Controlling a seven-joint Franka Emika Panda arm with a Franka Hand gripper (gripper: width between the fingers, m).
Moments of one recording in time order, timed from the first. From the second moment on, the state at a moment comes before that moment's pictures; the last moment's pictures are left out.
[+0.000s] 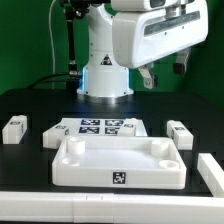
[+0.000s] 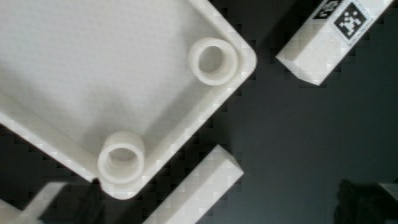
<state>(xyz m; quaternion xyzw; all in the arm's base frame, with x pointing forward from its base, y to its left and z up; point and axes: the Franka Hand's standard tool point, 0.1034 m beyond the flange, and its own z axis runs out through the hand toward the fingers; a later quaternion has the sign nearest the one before) 0.524 0.067 0.153 -0.93 -0.35 0.03 0.08</state>
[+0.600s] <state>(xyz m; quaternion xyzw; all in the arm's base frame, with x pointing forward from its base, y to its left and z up) 0.524 0.067 0.152 -0.93 -0.35 0.03 0.08</state>
